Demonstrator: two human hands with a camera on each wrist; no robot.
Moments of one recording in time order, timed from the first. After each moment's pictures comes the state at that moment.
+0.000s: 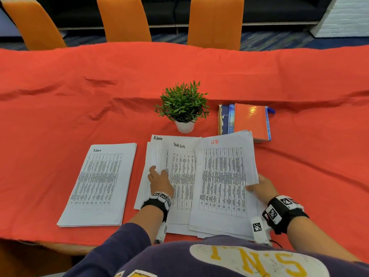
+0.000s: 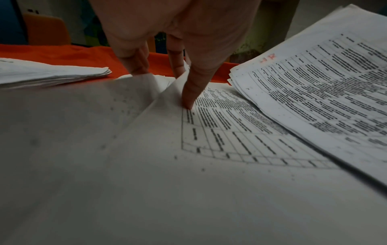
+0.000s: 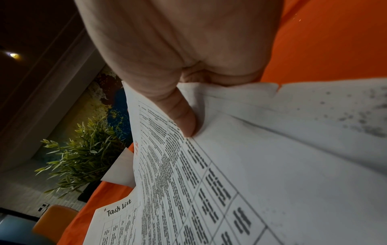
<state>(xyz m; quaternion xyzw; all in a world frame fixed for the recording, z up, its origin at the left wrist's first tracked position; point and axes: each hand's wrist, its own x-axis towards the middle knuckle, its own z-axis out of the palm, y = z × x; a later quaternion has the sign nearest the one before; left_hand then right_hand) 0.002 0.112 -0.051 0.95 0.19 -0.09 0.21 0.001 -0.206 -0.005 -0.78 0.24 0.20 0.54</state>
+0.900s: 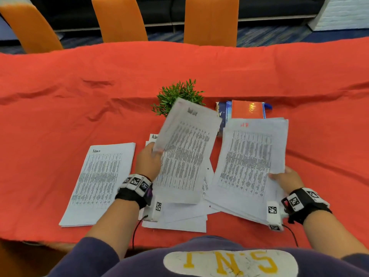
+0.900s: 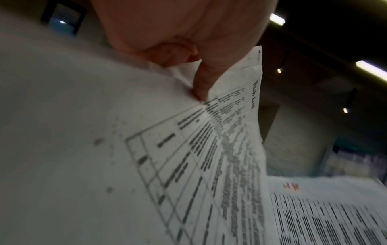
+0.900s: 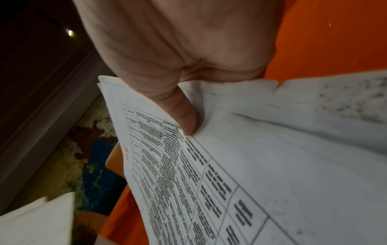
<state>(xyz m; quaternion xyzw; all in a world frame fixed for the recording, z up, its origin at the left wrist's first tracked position) 0.021 0.130 0.066 0.90 0.14 0.05 0.41 0.011 -0.272 -0.007 -0.73 0.33 0.07 0.60</state>
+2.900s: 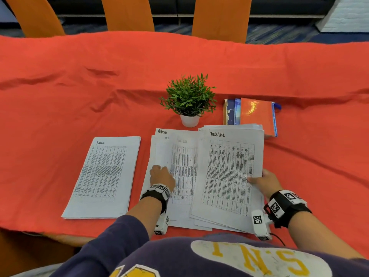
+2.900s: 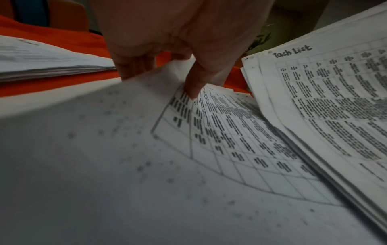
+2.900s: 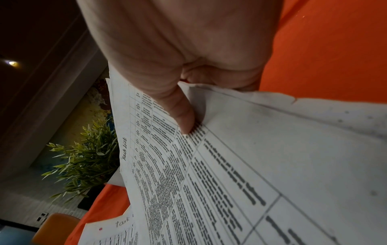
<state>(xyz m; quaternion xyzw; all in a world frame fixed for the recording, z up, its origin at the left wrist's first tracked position) 0.009 0.134 -0.051 0.95 0.20 -0.16 0.16 0.007 -0.190 -0.008 -0.76 0.26 0.16 0.57</state>
